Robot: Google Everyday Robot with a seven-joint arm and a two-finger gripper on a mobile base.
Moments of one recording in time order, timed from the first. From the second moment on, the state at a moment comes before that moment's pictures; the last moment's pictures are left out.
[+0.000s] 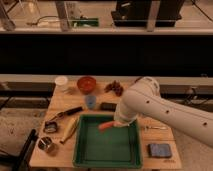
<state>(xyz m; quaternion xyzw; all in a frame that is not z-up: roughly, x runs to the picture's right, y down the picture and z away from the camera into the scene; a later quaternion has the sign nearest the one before) 0.050 0.143 0.663 -0.27 -0.11 0.04 0.96</state>
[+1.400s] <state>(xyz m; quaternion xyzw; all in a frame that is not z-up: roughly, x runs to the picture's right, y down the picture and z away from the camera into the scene) -0.013 0.169 0.677 -0.28 -0.11 0.04 0.95</state>
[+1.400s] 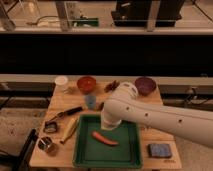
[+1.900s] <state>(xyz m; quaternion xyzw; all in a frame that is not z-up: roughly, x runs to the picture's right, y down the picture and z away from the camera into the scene) 0.010 0.179 0.682 -0.28 -0.11 0.05 0.95</state>
